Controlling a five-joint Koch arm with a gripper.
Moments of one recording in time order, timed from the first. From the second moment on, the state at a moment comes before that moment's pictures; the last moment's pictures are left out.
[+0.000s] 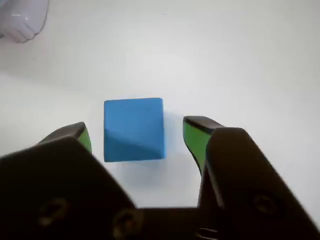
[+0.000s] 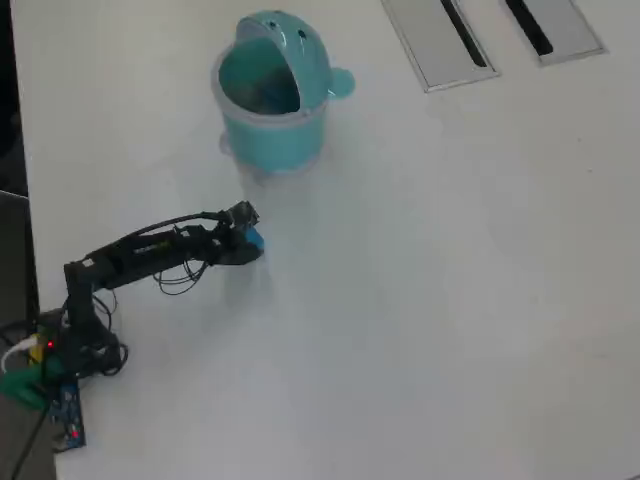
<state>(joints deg) -20.6 77.3 106.0 21.1 -85.6</state>
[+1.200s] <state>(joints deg) -27.6 80.2 109.6 1.9 -68.4</state>
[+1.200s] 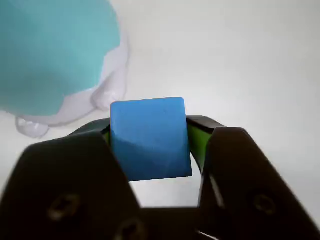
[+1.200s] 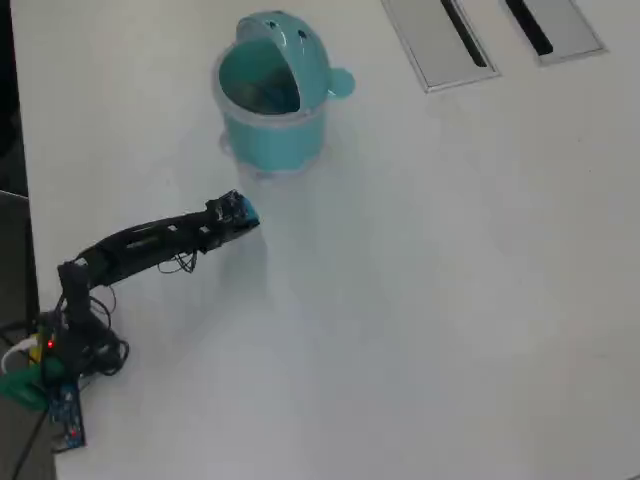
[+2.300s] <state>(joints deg) -44.7 61.9 48.0 2.4 -63.7</state>
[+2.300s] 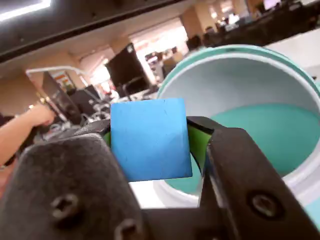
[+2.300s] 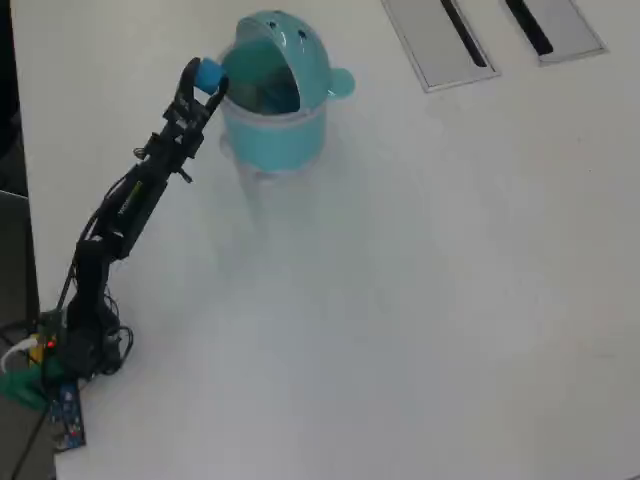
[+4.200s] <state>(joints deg) -27.7 66.7 57.7 3.3 -60.9</state>
